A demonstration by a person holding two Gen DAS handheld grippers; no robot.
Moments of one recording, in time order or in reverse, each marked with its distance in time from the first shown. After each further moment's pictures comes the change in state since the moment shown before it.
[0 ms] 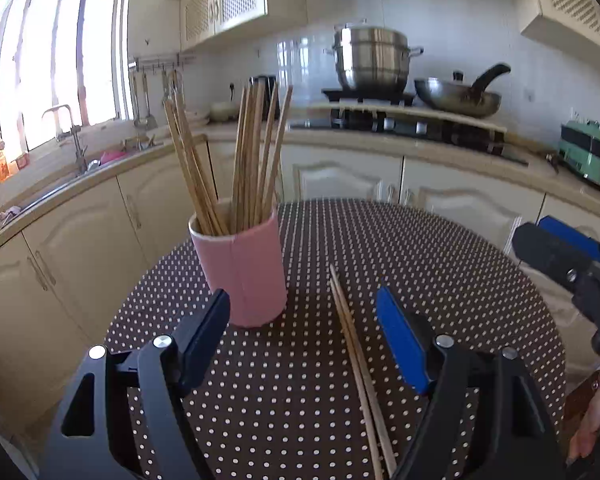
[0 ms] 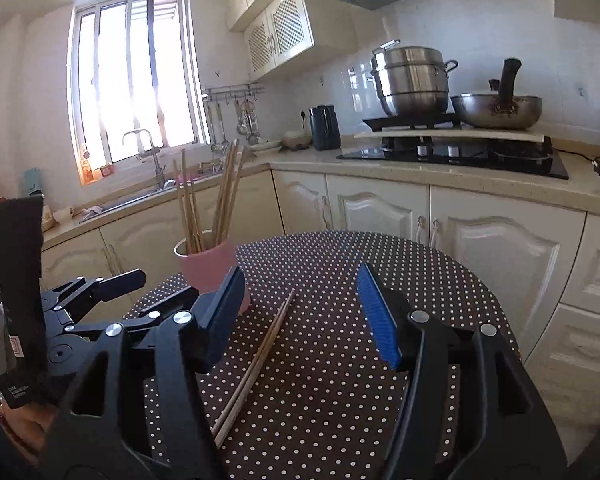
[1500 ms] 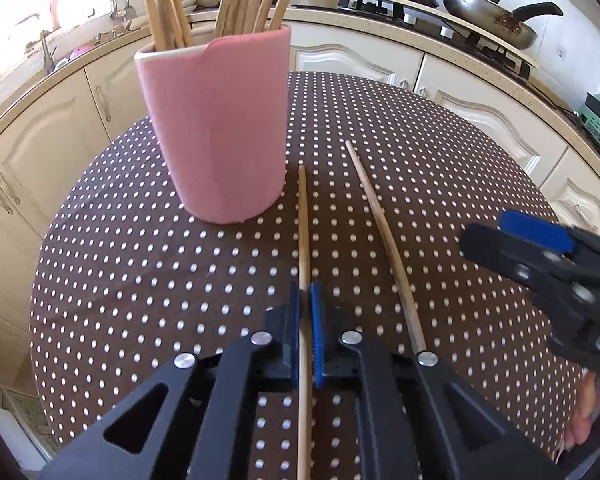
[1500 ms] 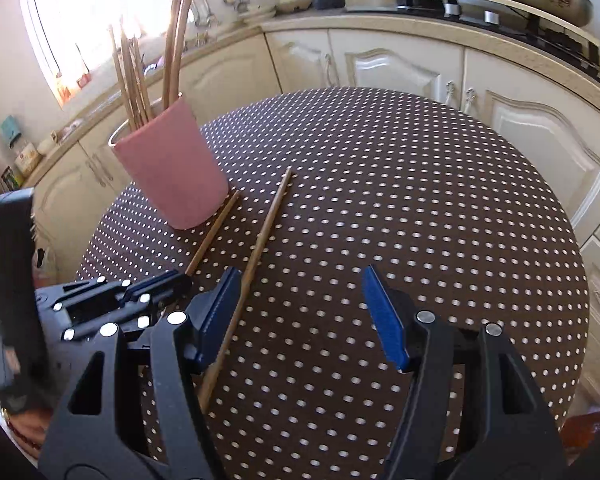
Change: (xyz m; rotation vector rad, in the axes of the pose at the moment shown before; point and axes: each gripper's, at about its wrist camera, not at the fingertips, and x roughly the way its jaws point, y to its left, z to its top) left arm 0.097 0.025 -0.031 -0.089 0.353 -0.110; right arm 0.122 0.012 -0.020 0.016 0.504 0.033
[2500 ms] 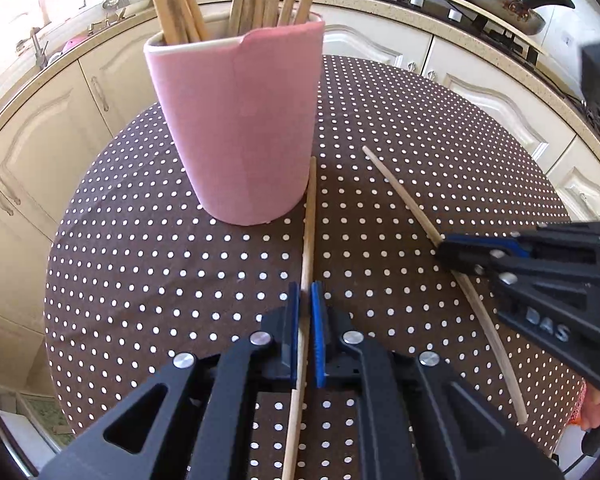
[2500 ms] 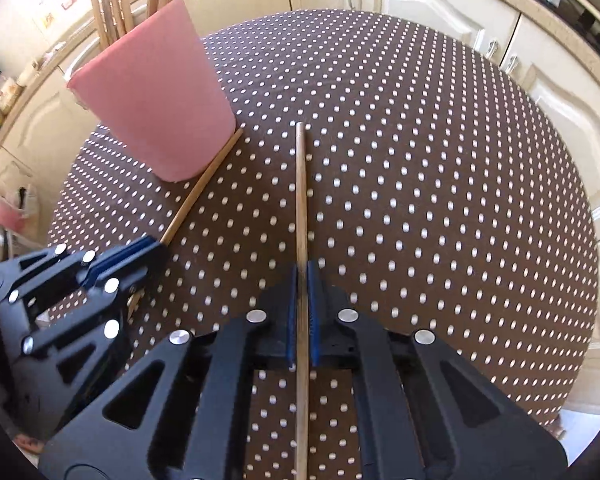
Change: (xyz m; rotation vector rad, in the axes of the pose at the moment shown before) left arm 0.001 0.014 0.008 0.024 0.087 0.016; right arm 0.066 0.020 0.024 -0.064 0.300 -0.035
